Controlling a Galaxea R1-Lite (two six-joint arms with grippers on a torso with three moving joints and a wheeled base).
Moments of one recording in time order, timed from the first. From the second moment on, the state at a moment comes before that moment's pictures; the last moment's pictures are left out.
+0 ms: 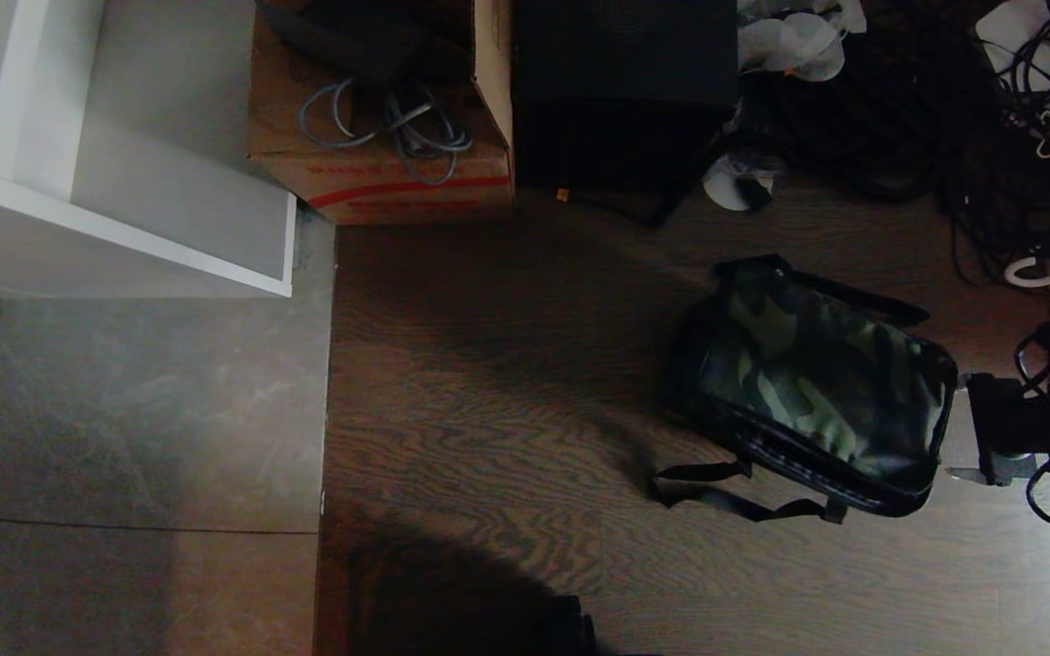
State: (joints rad) left arm 0.00 0.00 0.00 0.00 0.00 0.00; right arm -0.44 2.06 -1.05 -0.24 0.20 1.29
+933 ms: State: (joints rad) left arm 0.00 0.00 0.00 0.00 0.00 0.00; right arm -0.73 2.10 -1.01 -0.32 0.39 0.38
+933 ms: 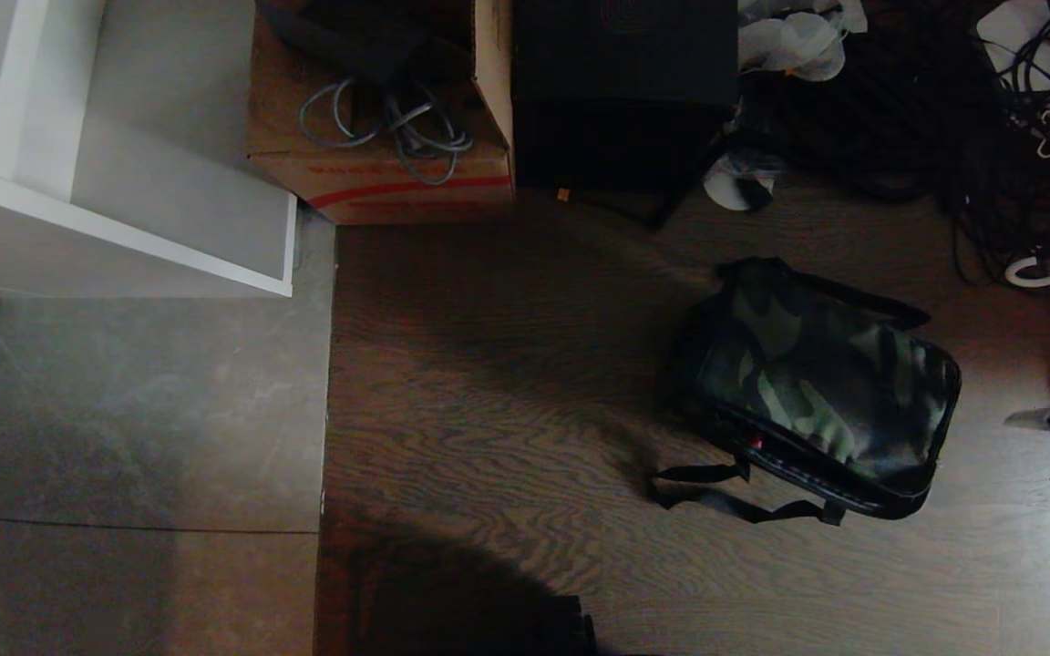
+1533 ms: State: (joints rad) left arm 0.00 0.00 0.00 0.00 0.00 0.00; right arm -0.86 2.22 -0.96 -0.18 0.79 -0.62
